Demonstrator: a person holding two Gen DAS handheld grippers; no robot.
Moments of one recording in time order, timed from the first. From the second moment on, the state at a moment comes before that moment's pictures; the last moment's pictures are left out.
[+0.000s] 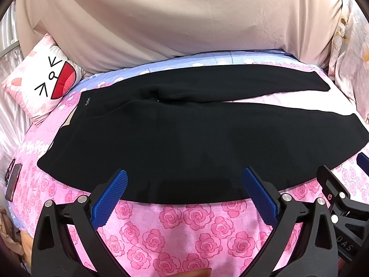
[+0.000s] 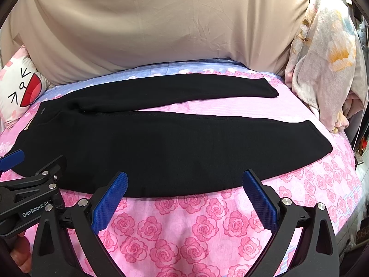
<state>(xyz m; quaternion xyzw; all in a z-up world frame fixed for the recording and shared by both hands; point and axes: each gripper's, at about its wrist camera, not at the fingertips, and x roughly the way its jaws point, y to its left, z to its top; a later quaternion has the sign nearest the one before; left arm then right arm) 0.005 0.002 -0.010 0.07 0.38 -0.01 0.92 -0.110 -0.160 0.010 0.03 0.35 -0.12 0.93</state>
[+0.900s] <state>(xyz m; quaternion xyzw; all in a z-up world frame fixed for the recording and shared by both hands) 0.022 -0.004 -0.023 0.07 0.41 -0.02 0.91 -0.086 -0.187 0.004 0.03 0.36 -0.13 0.92</state>
